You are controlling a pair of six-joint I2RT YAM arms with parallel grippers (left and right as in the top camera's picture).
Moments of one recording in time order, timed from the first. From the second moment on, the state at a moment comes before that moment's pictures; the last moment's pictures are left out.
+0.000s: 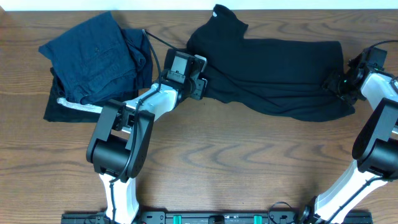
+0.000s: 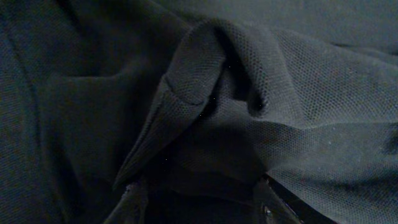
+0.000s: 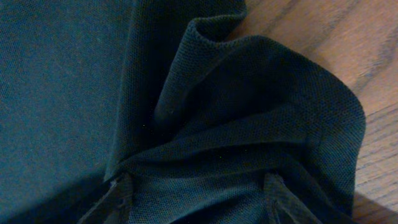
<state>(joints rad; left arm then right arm) -0.37 2.04 1.20 -0.09 0.14 -0.02 -0.38 2.07 1.36 -0.54 -0.17 0.25</state>
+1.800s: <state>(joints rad) -0.37 2.04 1.20 -0.03 0.26 -0.04 -0.38 2.07 1.36 -0.54 -0.17 0.25</state>
